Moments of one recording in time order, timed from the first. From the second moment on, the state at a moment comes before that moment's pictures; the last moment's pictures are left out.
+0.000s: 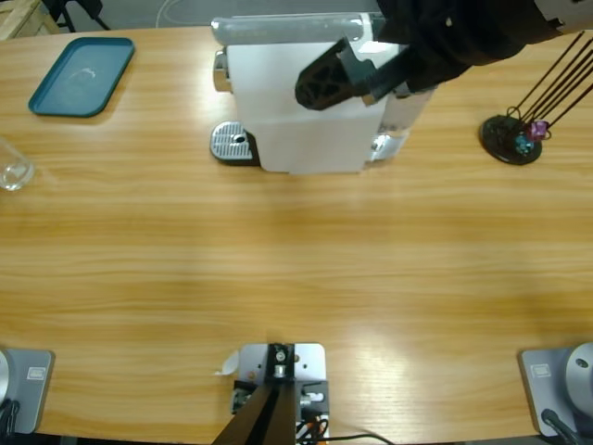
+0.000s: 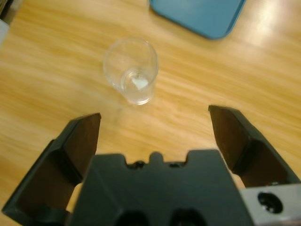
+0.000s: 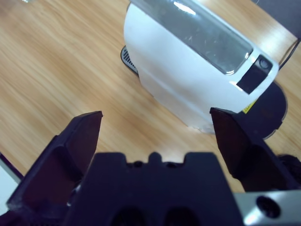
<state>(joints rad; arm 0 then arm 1) -0.38 1.18 -0.71 0.47 0.44 -0.53 1.02 1.60 -1.52 0.77 -0.21 0.23</state>
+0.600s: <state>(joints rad) -0.35 1.30 -0.54 0.23 0.67 -0.52 1.02 1.61 -1.53 0.82 -0.21 0.25</state>
